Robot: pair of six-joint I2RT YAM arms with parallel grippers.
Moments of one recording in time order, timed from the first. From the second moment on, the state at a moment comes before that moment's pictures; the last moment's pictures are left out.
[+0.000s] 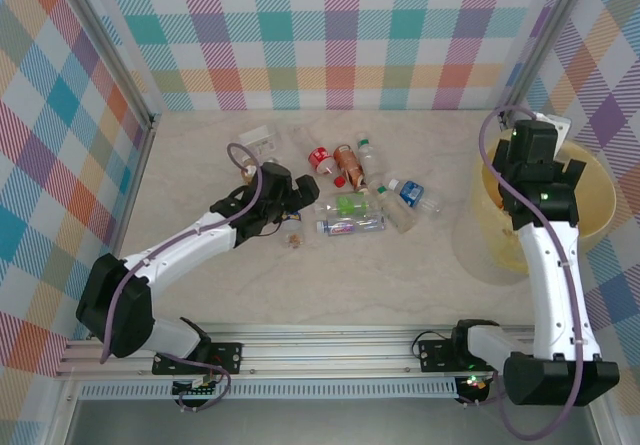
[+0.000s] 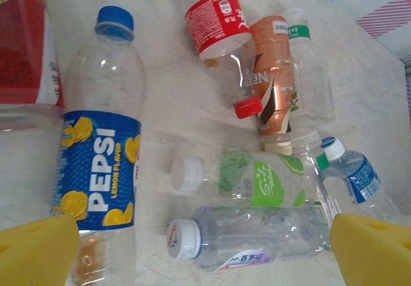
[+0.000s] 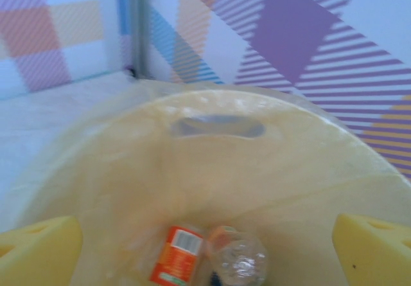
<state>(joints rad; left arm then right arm) -0.62 1.39 0.98 -0.30 -0.16 -0.92 0.03 1.07 1.34 -0.80 0.58 0.13</state>
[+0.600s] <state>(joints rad) -0.57 1.30 0.92 -0.46 -0.32 -0.98 0.28 0.99 1.14 -0.34 -0.25 0.33</state>
